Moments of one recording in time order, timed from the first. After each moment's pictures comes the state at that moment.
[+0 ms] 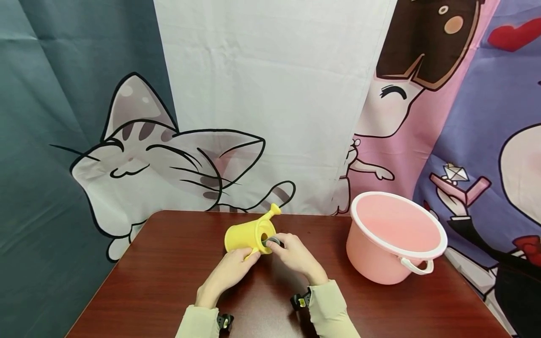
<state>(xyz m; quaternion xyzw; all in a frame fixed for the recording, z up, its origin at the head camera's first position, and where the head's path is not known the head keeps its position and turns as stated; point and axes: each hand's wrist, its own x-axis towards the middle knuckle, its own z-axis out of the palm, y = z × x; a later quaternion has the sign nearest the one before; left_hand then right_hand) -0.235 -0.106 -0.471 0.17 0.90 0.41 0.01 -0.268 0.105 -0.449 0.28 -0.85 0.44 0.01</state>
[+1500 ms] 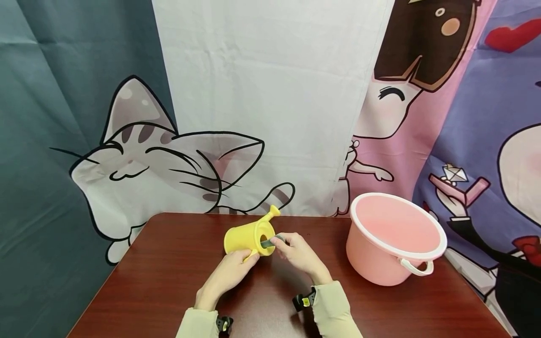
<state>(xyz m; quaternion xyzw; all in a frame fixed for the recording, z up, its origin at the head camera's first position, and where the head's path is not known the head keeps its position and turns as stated) -0.237 -0.108 -0.471 0.16 0.90 0.41 0.01 -0.264 0.114 -0.437 0.27 -0.79 0.54 -0.05</state>
